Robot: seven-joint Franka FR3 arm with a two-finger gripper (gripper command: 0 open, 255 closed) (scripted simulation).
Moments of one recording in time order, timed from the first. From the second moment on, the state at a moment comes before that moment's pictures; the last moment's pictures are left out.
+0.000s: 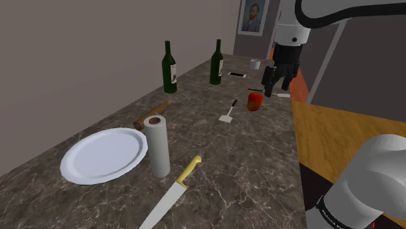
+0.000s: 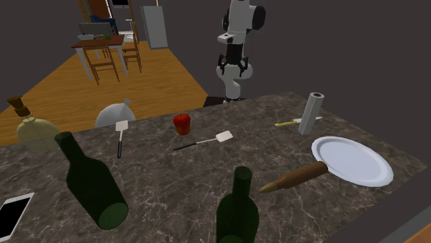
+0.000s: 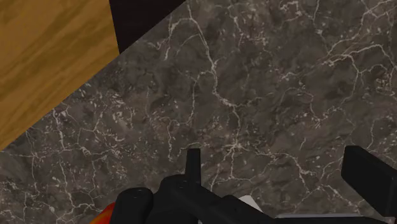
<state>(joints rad) 0.00 -0.74 0.02 -2.39 -0.05 1.63 0.12</state>
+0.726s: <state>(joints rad) -0.09 -0.44 0.07 -2.34 -0.03 1.90 0.40</state>
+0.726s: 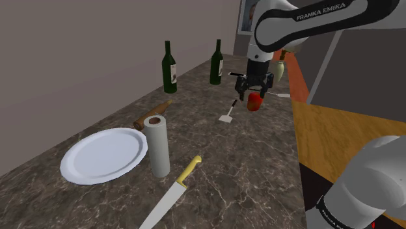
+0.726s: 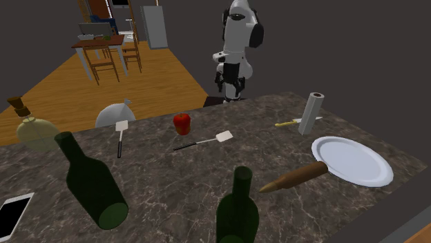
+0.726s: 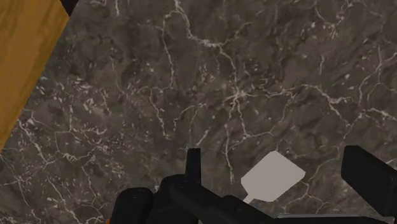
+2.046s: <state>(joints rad) -0.21 0.21 0.03 -1.96 -0.07 2.21 0.93</state>
